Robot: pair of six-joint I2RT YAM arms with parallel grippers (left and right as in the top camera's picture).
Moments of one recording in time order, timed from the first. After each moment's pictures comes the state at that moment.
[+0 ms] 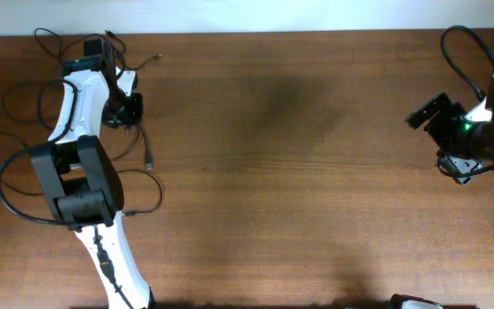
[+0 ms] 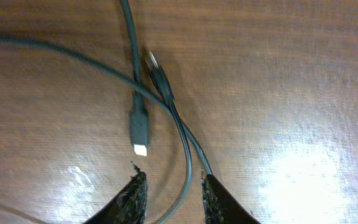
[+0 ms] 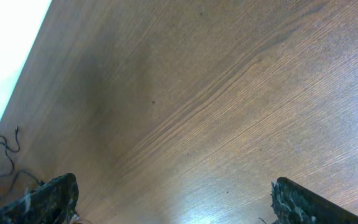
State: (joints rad) left arm 0.18 2.28 1.93 -1.09 0.02 0.17; right arm -0.20 1.40 1.56 -1.29 -0.23 0.68
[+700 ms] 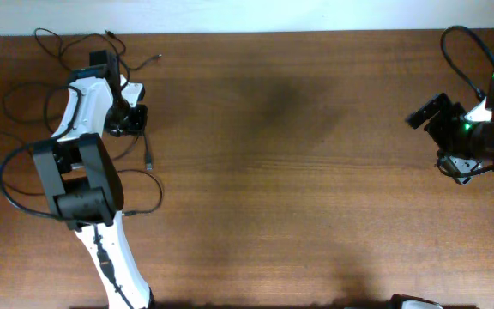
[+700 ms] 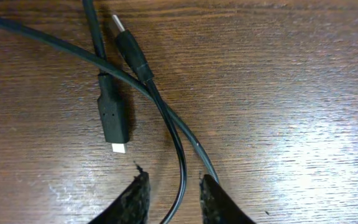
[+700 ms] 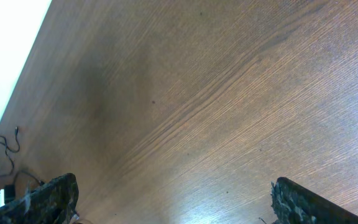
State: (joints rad) left arm 0.18 2.28 1.84 -1.04 0.02 0.25; right arm -0.20 1.40 1.56 -1.29 -0.23 0.68
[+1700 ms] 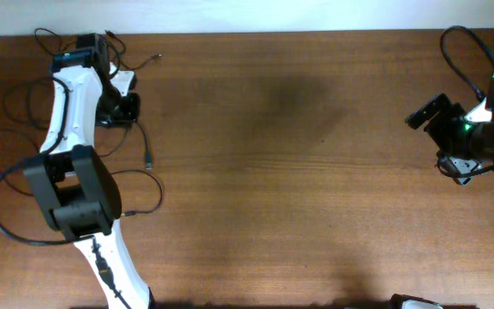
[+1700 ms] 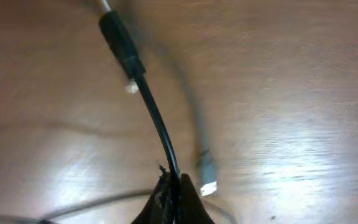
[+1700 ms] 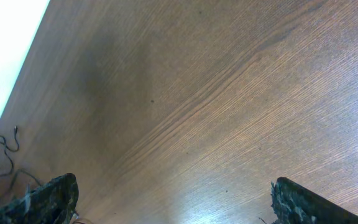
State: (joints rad) left arm 0.18 2.20 1.96 -1.27 0.01 0.17; right arm -0.20 1.40 1.56 -1.29 -0.23 0.68
